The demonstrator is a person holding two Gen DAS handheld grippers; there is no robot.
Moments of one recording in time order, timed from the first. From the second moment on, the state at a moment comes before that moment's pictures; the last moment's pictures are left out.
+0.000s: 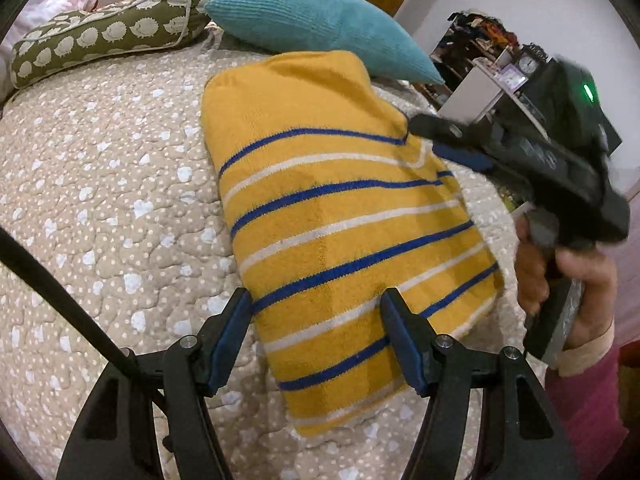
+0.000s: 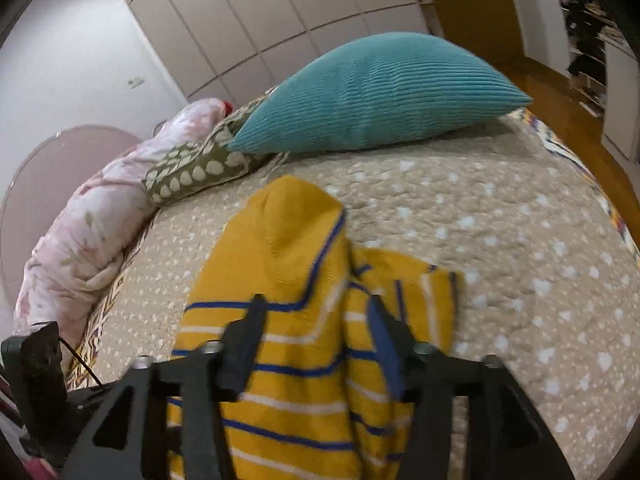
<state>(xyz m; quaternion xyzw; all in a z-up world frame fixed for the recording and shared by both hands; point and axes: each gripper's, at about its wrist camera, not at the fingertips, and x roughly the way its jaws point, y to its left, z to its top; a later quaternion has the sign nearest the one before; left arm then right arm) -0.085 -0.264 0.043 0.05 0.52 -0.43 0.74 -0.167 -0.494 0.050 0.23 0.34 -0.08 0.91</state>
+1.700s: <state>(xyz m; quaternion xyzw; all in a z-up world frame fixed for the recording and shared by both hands) -0.062 -0.269 0.032 -0.02 0.54 -0.39 0.74 -0.234 -0.494 0.015 0.24 0.34 -0.13 0.90</state>
